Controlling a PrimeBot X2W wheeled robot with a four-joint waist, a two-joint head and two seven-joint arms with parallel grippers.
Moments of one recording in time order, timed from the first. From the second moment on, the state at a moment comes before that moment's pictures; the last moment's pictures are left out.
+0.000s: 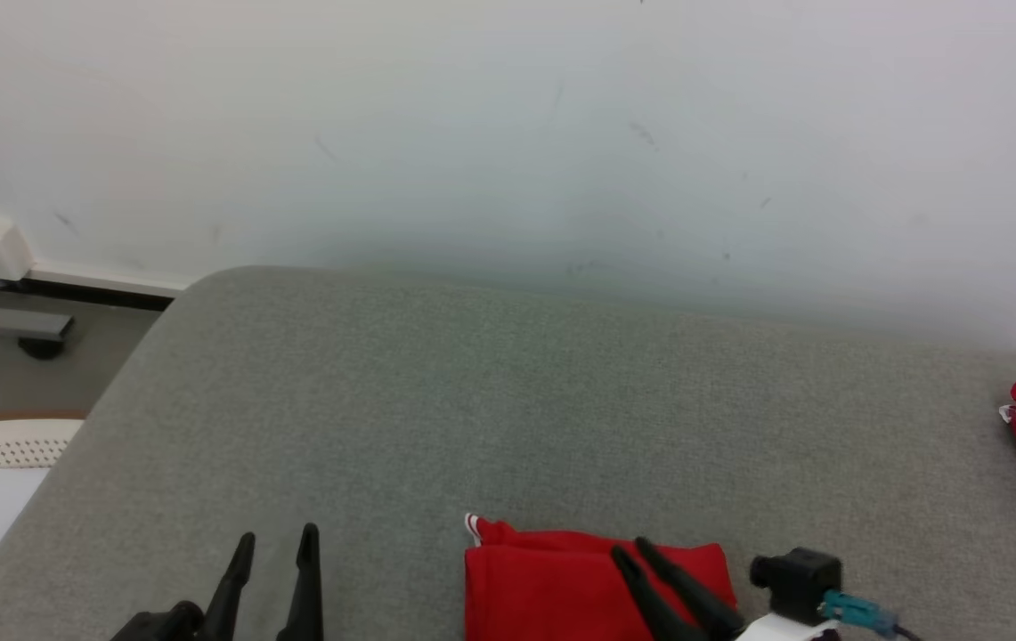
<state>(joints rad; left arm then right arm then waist) 0.01 0.05 -0.05 0.23 -0.32 -0.08 -0.26 -0.31 -0.15 0.85 0.44 0.97 0.13 -0.21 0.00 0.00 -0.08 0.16</state>
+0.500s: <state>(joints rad) 0.02 0.05 -0.05 0.20 -0.31 -0.09 -0.26 -0.20 -0.24 0.32 0.34 0.63 0.13 -0.26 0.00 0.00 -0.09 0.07</state>
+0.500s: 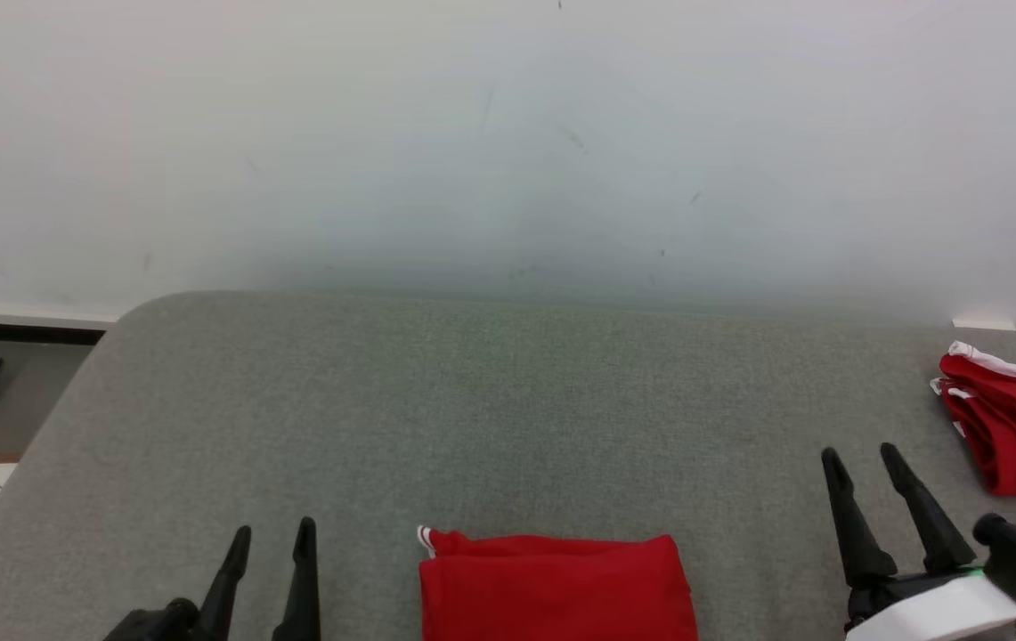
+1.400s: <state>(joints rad) 0.01 0.05 -0.05 0.19 -0.30 -0.09 -0.26 -0.07 -0.10 0.33 0.39 0.49 0.13 -0.17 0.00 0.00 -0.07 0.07</state>
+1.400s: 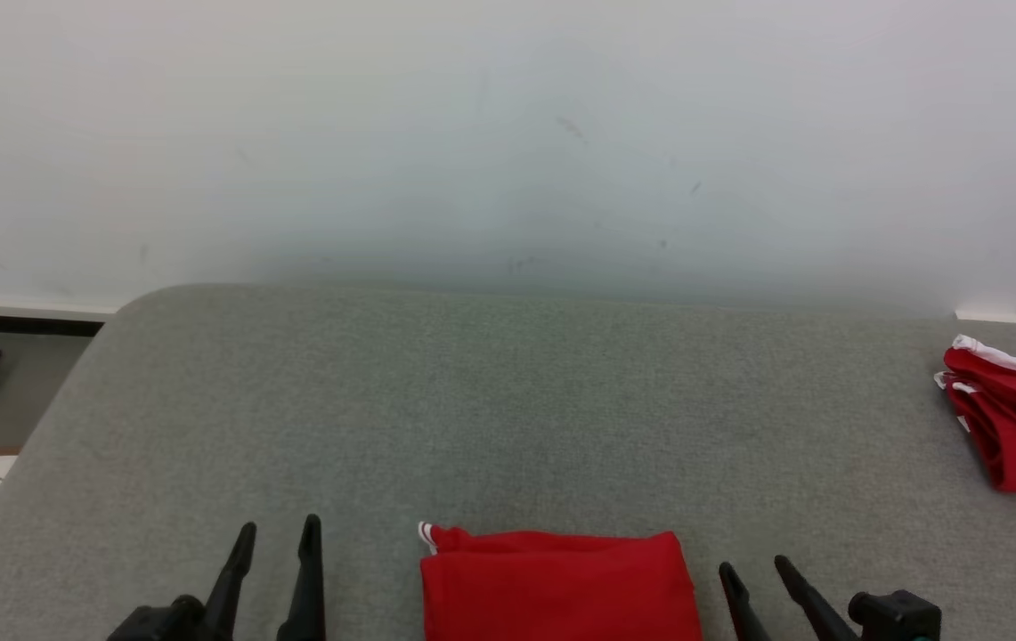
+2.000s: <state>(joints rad) 0.01 0.05 -0.06 0.20 -0.31 -0.08 -0.26 -0.21 -0.05 0.38 0.75 0.54 0.13 0.01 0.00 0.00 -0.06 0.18</state>
